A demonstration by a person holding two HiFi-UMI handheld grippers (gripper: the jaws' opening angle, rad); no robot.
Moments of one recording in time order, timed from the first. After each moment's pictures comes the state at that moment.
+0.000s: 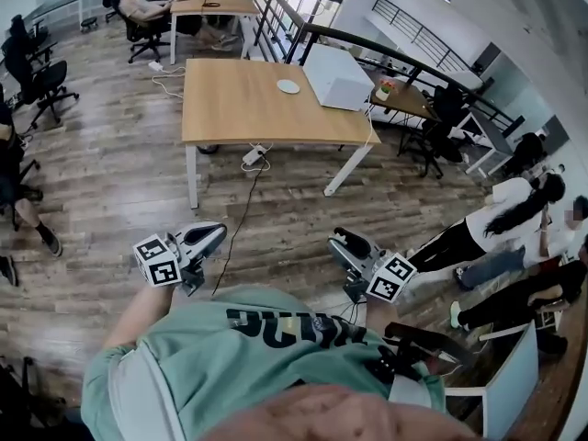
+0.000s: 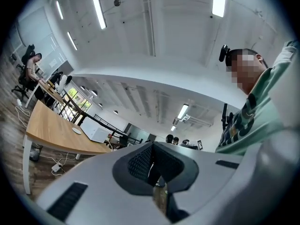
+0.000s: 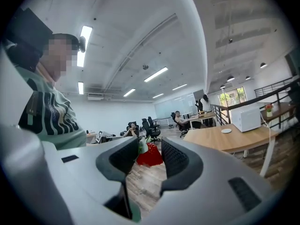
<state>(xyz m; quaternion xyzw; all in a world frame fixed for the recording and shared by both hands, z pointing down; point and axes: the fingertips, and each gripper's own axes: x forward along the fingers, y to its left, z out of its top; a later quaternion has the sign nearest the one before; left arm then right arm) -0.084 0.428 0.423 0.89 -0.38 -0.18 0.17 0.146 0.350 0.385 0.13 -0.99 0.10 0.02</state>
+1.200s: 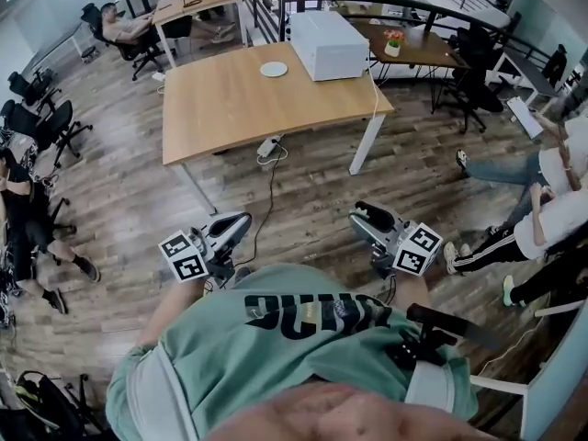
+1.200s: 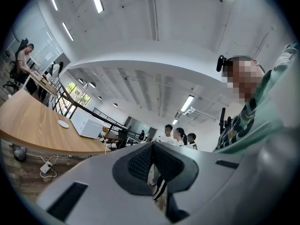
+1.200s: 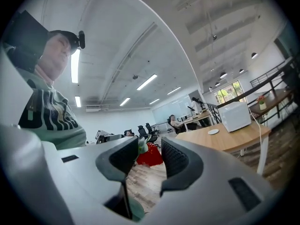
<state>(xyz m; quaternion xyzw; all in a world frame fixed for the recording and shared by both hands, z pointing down) 0.079 0.195 0.411 0.90 -0.37 -0.14 0.18 0.295 0.111 0.417 0.12 -0.98 0.15 -0.03</state>
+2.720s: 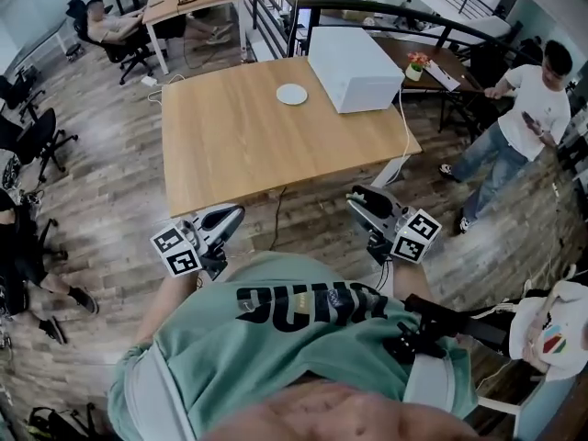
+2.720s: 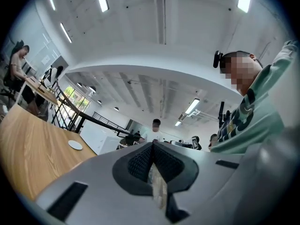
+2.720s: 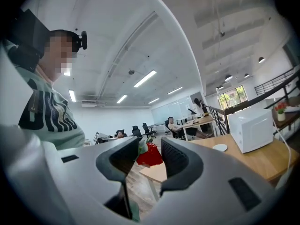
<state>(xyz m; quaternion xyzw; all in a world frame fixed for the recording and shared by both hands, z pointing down) -0.143 -0.033 0.409 0.90 -0.37 -0.15 0.16 0.069 -0.127 0.387 0.12 -0.99 0.12 -0.02</state>
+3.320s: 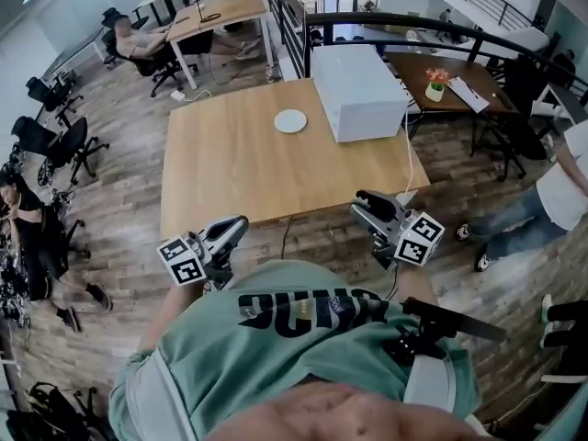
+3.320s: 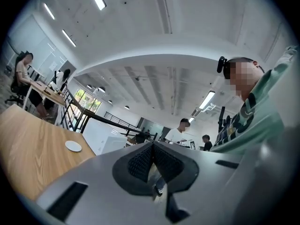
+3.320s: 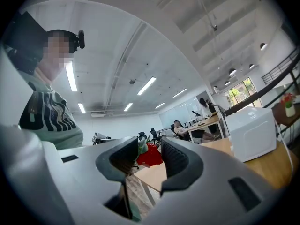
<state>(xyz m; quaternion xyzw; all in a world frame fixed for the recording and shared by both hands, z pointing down) -0.028 -0.174 0.405 0.87 -0.44 -0.12 0.17 0.174 -0.307 0.409 0.05 -0.99 0.14 -0.06</state>
